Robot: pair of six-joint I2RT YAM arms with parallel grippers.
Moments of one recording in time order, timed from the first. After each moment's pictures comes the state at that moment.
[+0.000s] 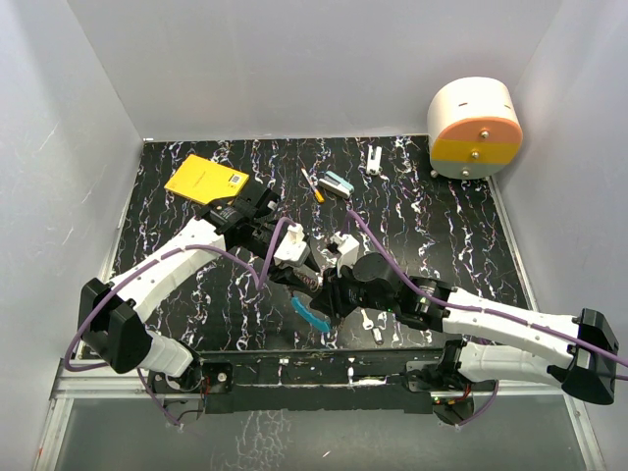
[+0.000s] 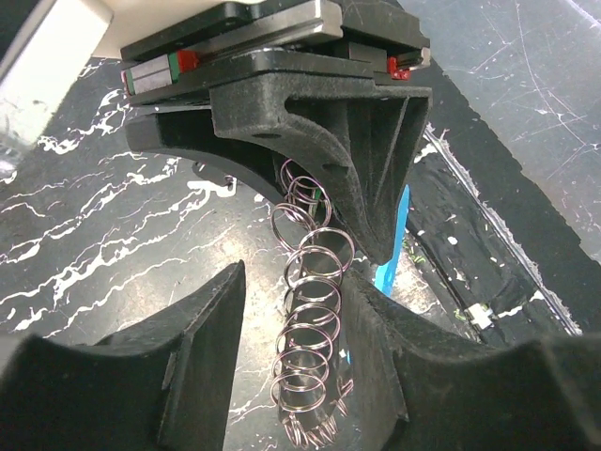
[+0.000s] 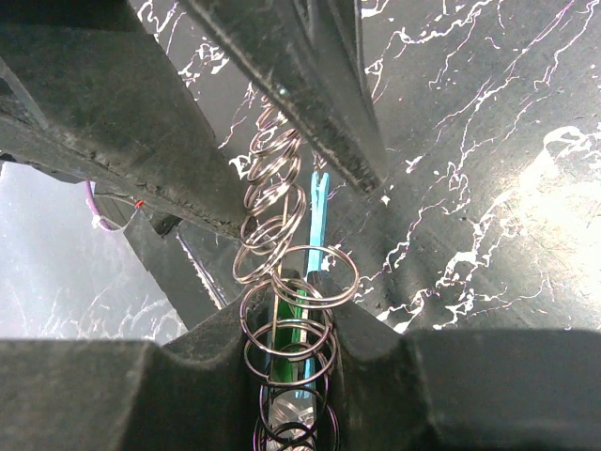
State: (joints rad) left arm -0.65 1.43 1.24 -0.95 1.10 1.24; right arm 1.10 1.02 0.73 -0.21 -0.03 0.55
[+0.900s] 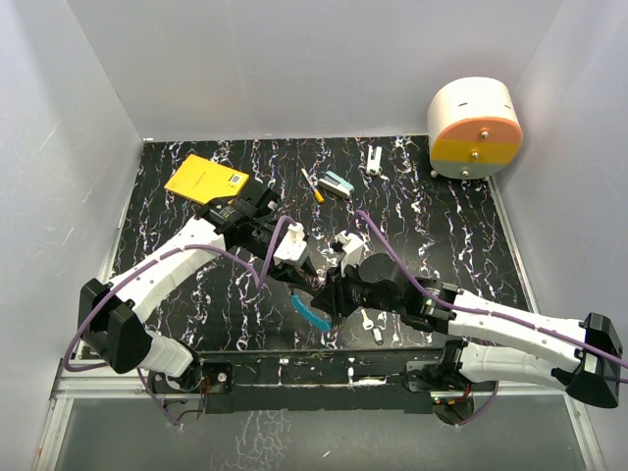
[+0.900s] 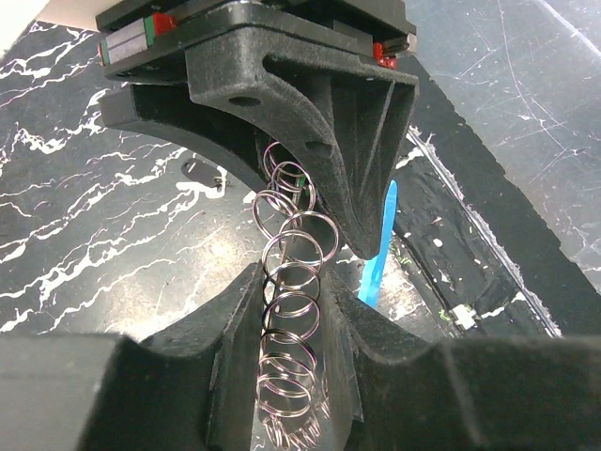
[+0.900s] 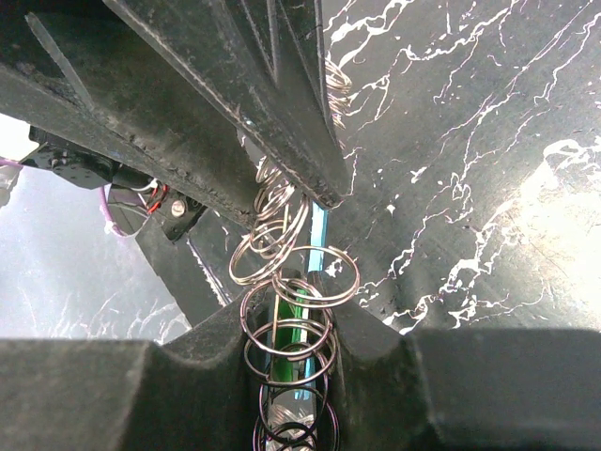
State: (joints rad) left arm -0.66 1.43 1.26 -0.99 1.10 1.24; right arm 1.10 0.98 0.72 -0.20 -0.02 0.55
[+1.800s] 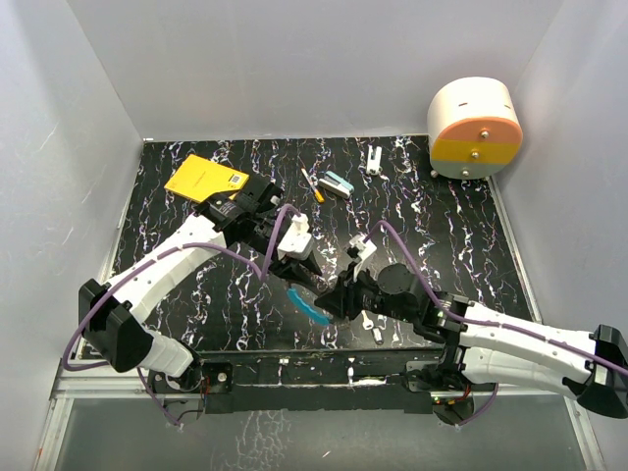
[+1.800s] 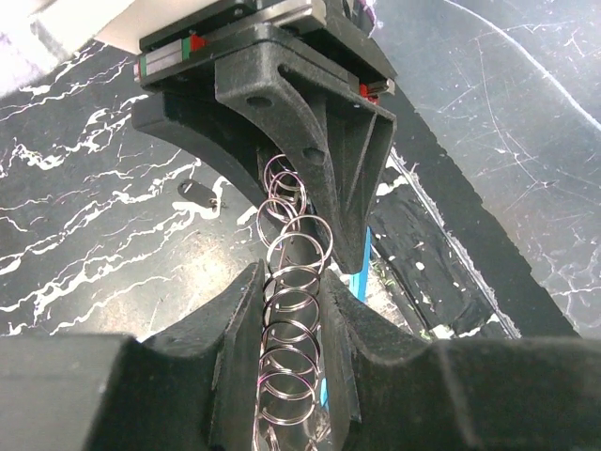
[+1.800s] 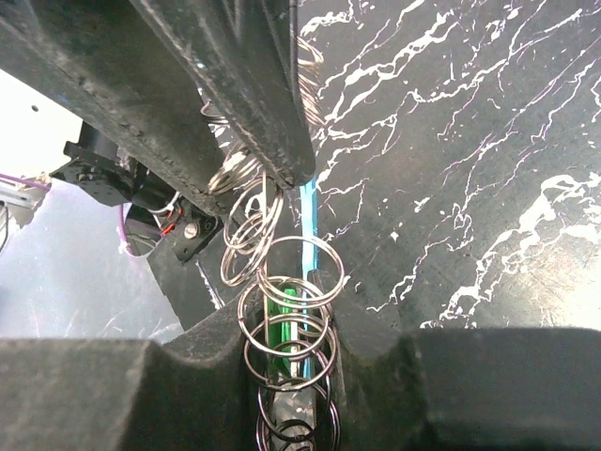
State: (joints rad) left arm -0.67 1.43 1.34 -1.03 1.11 1.15; right arm 1.10 0.86 0.58 -0.03 -0.01 0.54
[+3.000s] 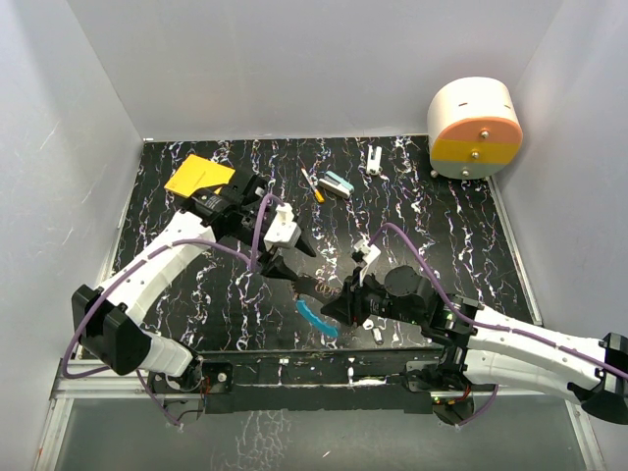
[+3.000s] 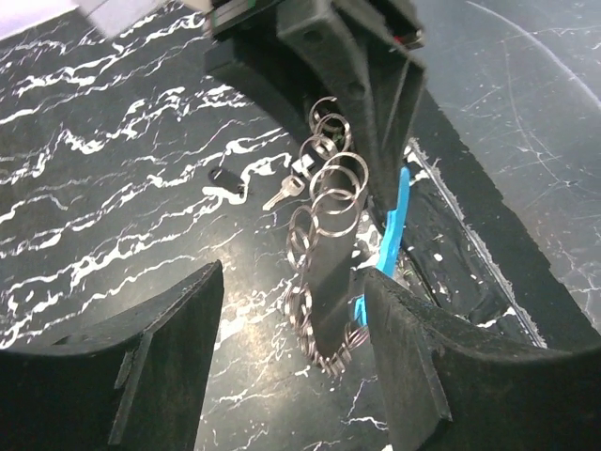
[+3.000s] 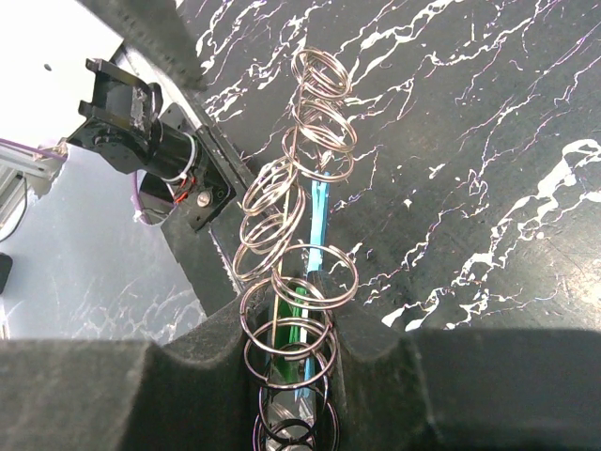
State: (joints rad) left arm -0.58 1.41 1.34 -1.03 1.14 1.17; right arm 1.09 0.78 0.56 -0.12 -0.07 0.55
